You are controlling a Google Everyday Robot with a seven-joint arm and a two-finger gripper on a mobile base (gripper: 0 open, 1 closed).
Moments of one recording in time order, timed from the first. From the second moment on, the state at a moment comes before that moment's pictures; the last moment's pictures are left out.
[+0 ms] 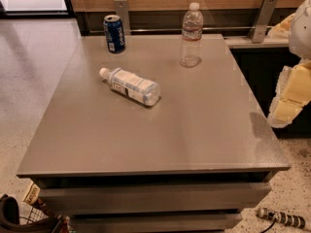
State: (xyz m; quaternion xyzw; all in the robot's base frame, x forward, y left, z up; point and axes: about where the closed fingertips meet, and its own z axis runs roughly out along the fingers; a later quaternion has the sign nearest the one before) arm 0.438 -0.213 0.988 -0.60 0.78 -0.05 0.18
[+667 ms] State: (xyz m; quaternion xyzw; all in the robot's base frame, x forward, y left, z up) arm 0.453 -0.205 0.995 -0.59 0.78 -0.04 0.19
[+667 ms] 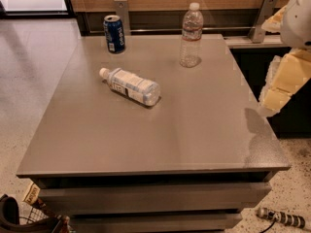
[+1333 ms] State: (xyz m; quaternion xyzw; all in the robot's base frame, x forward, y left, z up) arm 0.520 -0.126 0.995 -0.51 0.82 0.07 0.24
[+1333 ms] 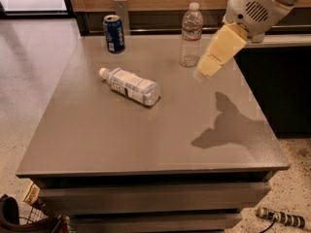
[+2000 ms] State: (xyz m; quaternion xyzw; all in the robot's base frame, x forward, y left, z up) arm 0.613 -0.047 0.970 -0.47 0.85 0.12 0.21
